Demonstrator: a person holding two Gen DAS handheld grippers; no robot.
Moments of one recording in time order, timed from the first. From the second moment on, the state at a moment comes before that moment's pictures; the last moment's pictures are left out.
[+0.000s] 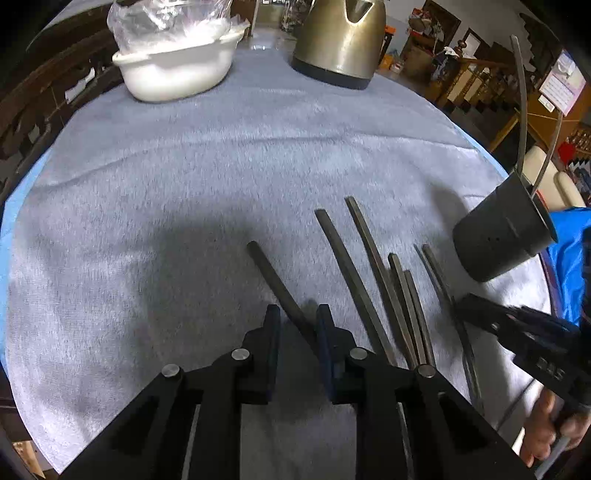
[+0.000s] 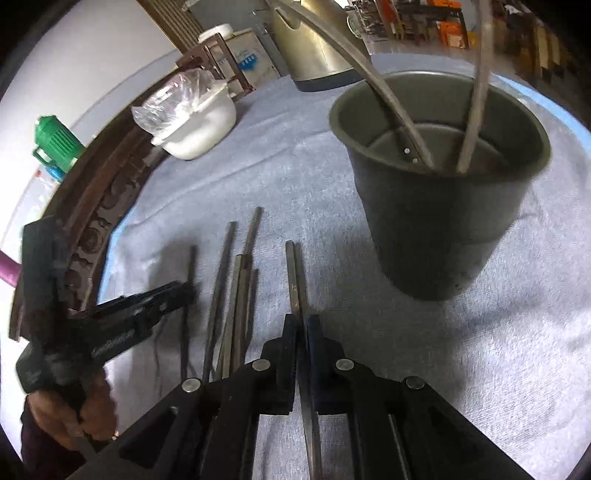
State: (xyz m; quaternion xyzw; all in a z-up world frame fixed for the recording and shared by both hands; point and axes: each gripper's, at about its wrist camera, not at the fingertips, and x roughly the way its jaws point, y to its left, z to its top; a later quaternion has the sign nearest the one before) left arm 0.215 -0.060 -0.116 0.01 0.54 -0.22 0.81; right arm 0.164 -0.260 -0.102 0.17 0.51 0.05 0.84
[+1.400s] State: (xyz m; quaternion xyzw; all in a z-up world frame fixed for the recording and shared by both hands) left arm 0.140 -0.052 0.063 -0.05 0.37 -0.26 0.89; right arm 0.099 -0.292 0.035 0.20 0.28 0.14 0.93
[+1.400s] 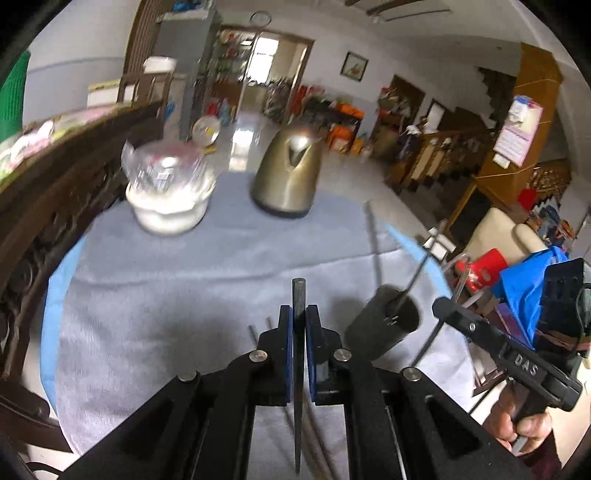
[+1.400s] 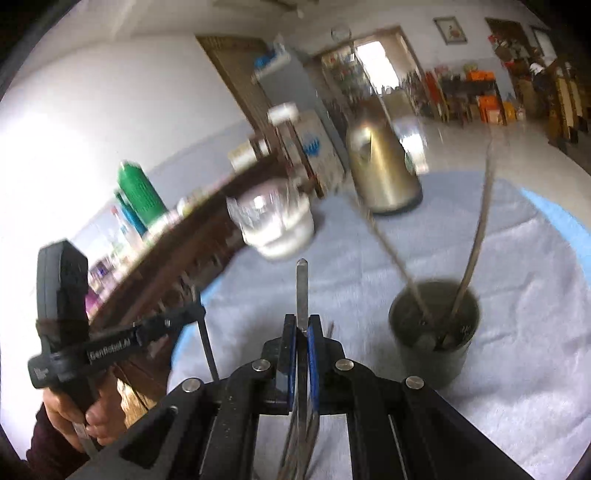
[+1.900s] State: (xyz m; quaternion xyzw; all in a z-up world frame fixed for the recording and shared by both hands) left arm 0.125 -0.096 0.152 -0.07 0.25 -0.29 0.92; right arm 0.051 -0.371 0.122 0.24 0.11 0.05 0.96
